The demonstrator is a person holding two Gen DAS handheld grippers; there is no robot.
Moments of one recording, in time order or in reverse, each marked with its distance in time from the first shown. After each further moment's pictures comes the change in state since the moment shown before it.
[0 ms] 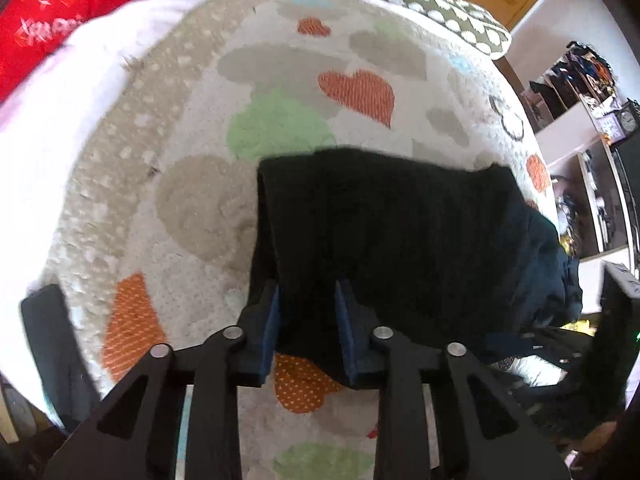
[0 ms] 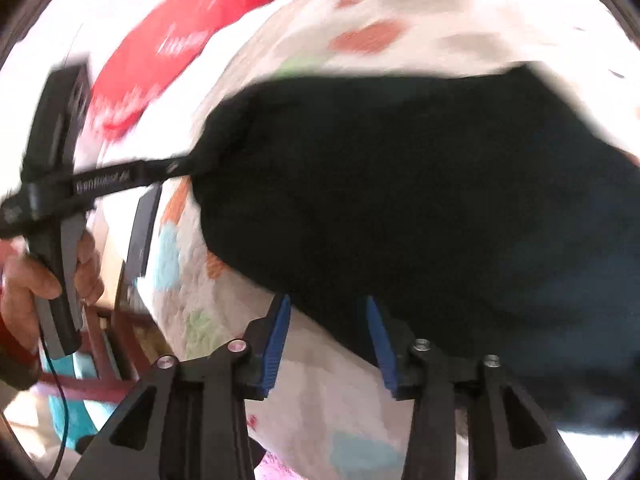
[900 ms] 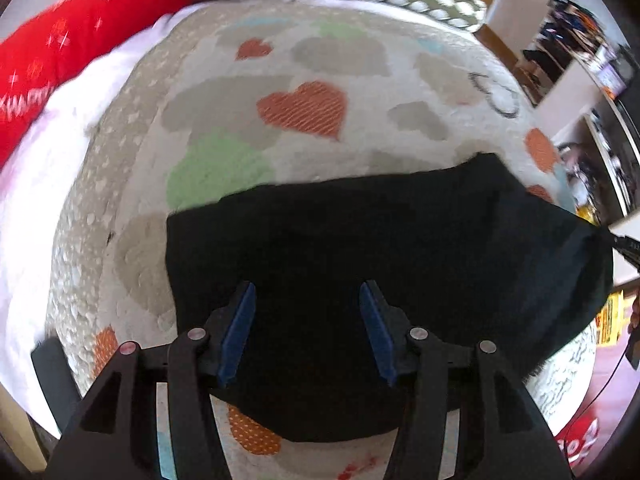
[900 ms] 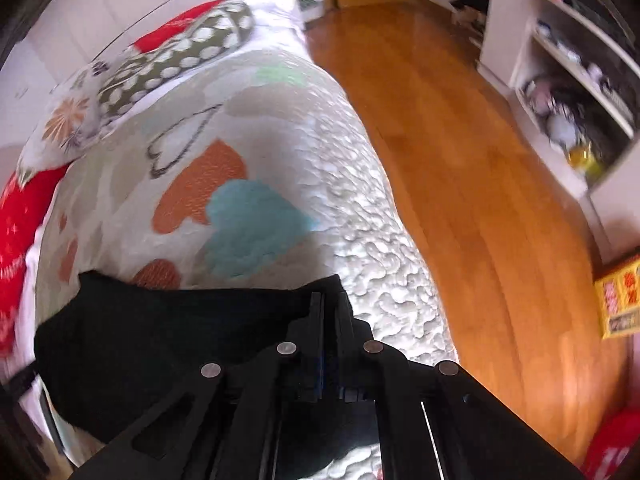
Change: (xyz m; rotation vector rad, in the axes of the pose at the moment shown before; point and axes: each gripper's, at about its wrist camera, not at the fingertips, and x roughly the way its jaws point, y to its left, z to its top) left arm 0.028 -0.058 0.011 0.141 -0.029 0.092; right arm -0.116 -0.265 -0.014 0.484 -0.248 -0.458
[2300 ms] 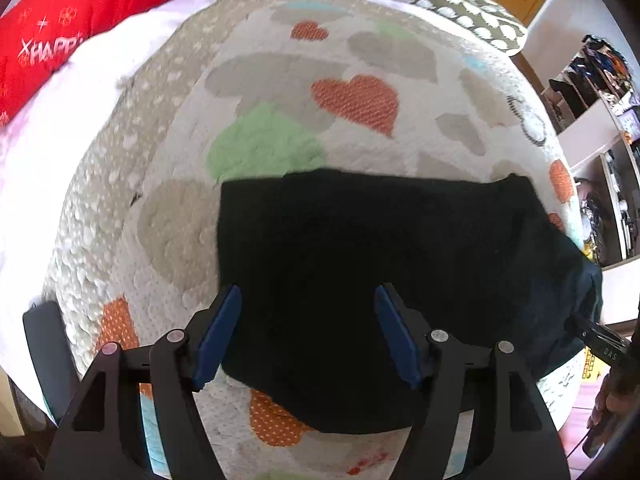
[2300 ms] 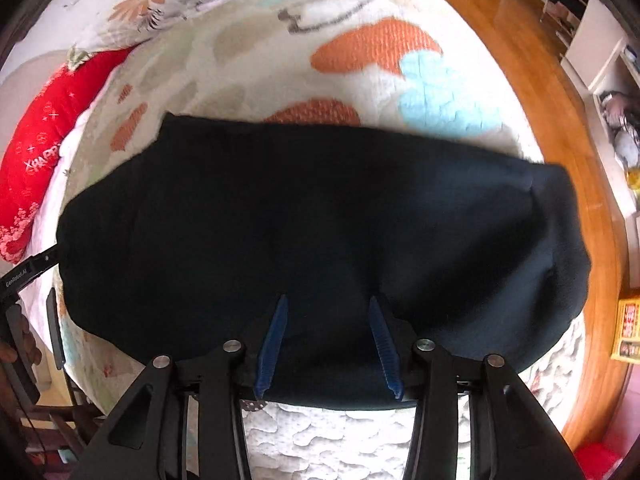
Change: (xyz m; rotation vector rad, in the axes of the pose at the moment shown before) left arm 0.003 0.037 -0.005 -0.134 0.040 0.003; right arm 0.009 0.127 -0.080 -0.212 0.224 0.123
